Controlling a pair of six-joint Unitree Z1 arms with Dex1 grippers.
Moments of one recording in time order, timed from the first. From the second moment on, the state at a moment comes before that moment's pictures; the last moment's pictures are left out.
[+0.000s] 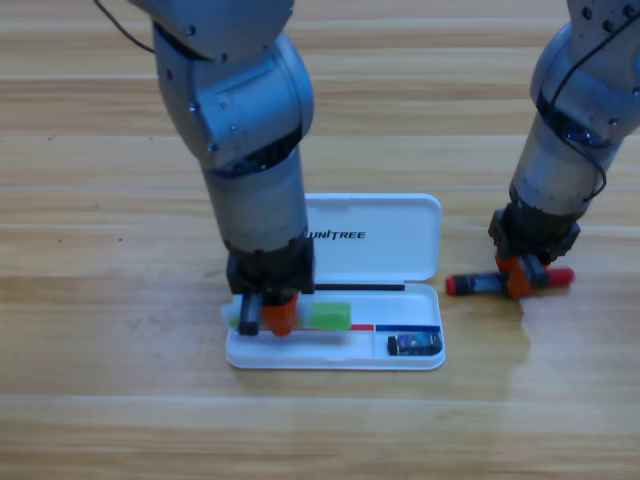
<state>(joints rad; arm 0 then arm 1) -0.91 2.12 -1.60 0.93 0.07 0.64 0.66 2.16 -1.50 0.80 -0.04 -1.14</state>
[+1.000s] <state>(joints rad) -0.93 2.17 -1.63 0.93 0.05 0.61 0.67 1.94 -1.40 0.93 0.01 -1.02</state>
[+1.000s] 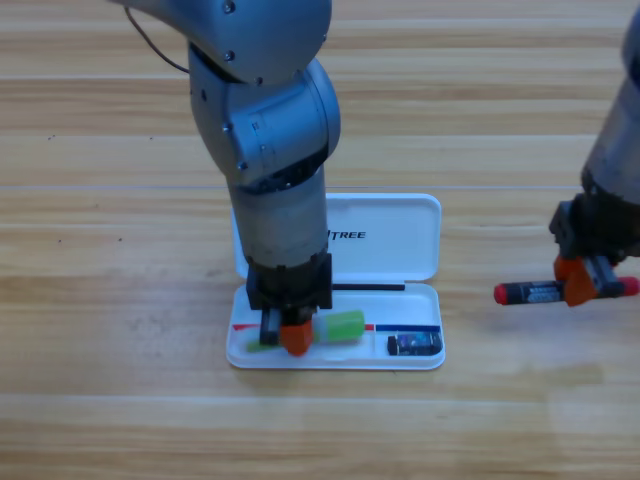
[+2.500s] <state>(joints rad) -0.43 1.59 -1.40 1.16 -0.07 0.83 0.92 2.32 -1.96 0.99 -0.01 -0.79</state>
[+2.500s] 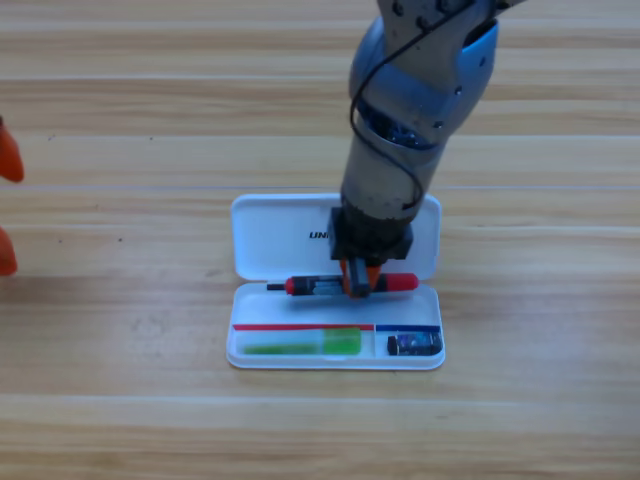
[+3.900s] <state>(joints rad) -0.32 1.87 -1.56 0.59 -0.41 0.63 0.89 1.40 -1.25 0.74 0.58 -0.62</state>
